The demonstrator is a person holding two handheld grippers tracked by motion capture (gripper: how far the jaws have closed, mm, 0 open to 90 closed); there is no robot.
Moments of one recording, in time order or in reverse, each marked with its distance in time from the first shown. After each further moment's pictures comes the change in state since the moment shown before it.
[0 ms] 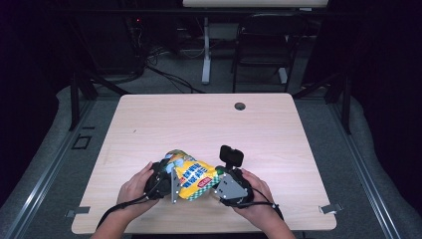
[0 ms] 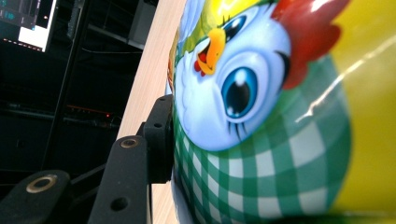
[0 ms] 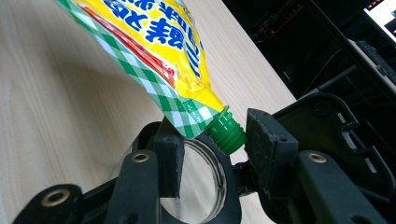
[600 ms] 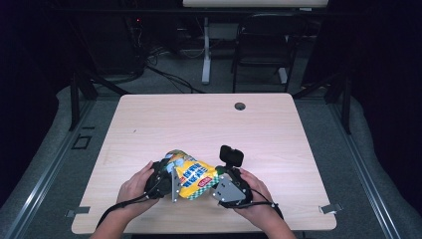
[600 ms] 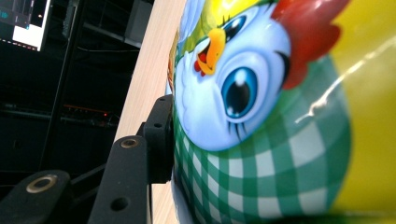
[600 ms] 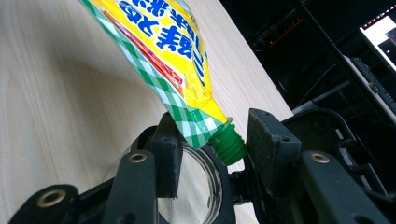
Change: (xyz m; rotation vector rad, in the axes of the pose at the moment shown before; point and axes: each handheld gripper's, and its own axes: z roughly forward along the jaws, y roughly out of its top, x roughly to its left) left arm 0.002 0.001 0.001 0.008 -0.008 0.018; right arm 0.002 0.001 0.001 -0.020 -0.001 -0.073
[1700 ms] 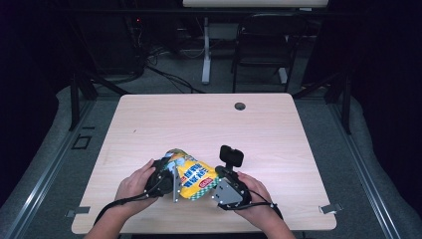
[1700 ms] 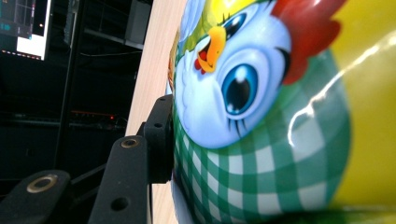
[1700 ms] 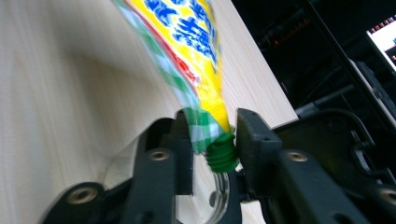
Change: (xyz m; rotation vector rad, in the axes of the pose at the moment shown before) left arm 0.008 0.007 -0.004 0.025 0.002 0.085; right arm 0.005 -0.002 0.003 0.013 0.013 -0.054
